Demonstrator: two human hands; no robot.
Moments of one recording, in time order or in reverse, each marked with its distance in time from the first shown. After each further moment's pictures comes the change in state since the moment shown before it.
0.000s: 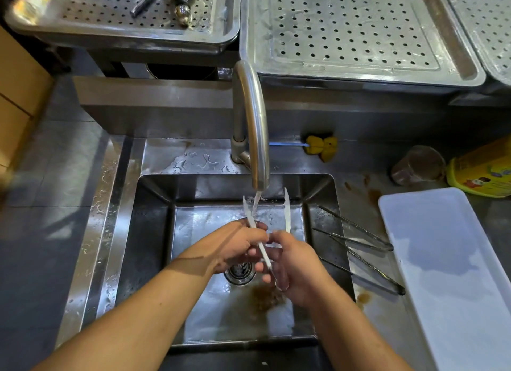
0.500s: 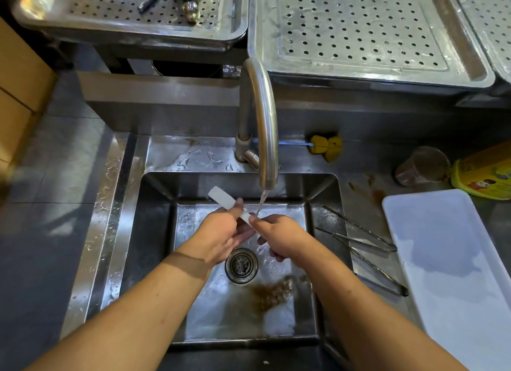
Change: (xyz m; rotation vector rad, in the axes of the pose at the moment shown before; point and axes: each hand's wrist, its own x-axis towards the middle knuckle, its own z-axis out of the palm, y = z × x) left_hand 0.011 0.011 -0.017 -0.586 0.308 0.043; right_hand 0.035 -0.037 0.017 -0.967 0.132 -0.170
